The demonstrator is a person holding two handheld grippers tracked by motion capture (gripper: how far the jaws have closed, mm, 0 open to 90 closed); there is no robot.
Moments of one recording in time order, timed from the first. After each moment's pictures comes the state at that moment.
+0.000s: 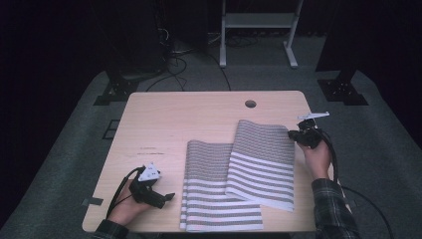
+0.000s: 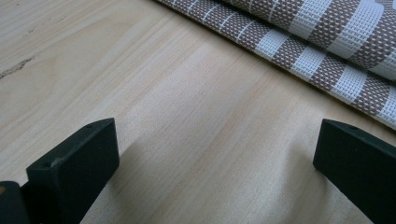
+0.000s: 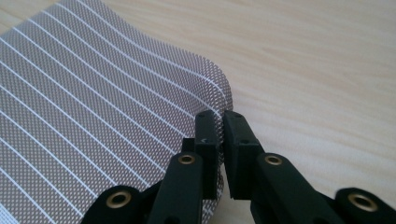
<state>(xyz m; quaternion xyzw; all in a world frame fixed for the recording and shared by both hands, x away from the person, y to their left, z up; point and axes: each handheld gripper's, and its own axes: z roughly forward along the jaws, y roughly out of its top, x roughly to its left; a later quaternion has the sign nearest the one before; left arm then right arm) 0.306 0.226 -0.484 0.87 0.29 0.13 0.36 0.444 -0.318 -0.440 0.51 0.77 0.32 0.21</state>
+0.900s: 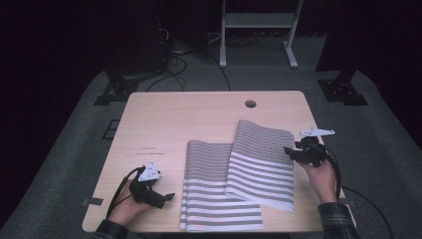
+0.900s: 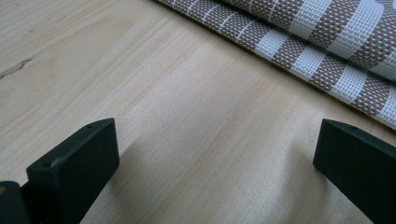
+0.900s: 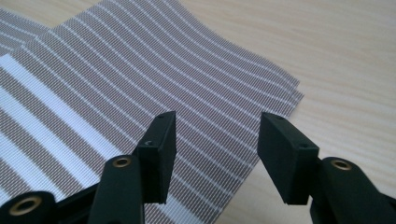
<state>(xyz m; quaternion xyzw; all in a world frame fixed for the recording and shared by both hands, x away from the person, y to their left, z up) 0.306 0.226 -0.484 0.87 0.29 0.13 0.36 0.373 -0.302 -0.434 0.50 0.77 0.34 0.21</state>
